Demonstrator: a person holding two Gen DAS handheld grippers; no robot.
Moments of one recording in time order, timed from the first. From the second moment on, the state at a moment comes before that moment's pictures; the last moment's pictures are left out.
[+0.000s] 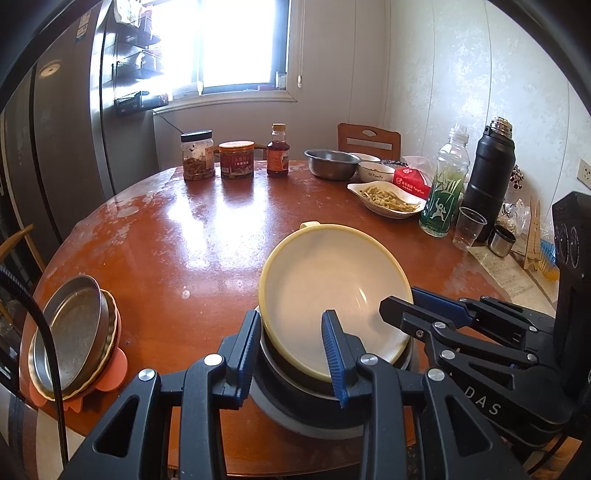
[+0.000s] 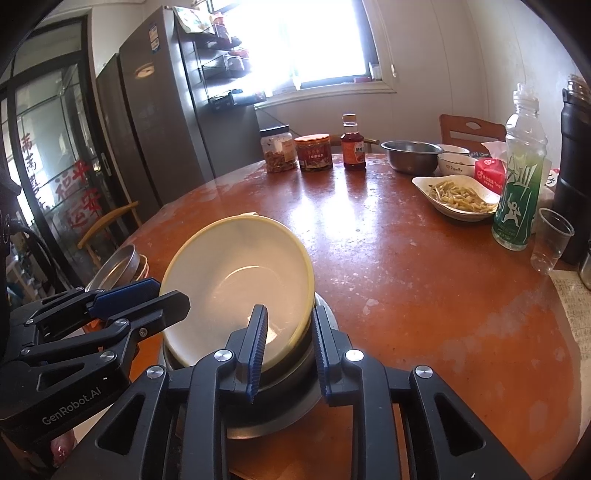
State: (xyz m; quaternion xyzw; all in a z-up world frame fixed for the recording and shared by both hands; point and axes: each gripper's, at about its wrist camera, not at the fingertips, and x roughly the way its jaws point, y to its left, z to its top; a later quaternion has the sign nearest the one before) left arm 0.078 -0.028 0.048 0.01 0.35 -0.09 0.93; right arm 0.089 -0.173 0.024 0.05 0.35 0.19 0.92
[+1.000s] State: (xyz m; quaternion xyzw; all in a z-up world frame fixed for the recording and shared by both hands) left arm 0.059 -0.009 0.069 0.00 0.34 -0.07 0.94; right arm 0.072 -0.185 0.053 0.08 0.32 0.19 0.92
